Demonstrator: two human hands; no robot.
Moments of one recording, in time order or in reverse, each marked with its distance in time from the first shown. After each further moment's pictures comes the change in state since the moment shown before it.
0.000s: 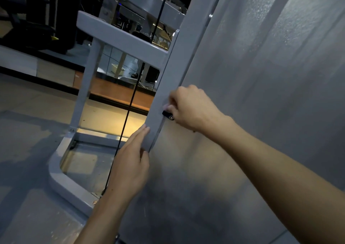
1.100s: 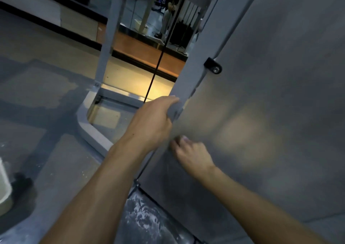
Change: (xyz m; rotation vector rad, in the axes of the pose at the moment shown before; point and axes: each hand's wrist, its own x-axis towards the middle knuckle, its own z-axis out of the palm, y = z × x) left_hand 0.012 -0.032 -0.013 0.226 -0.236 -0.044; right_hand -0.098 -0.002 0.266 -0.284 0.047 -0.396
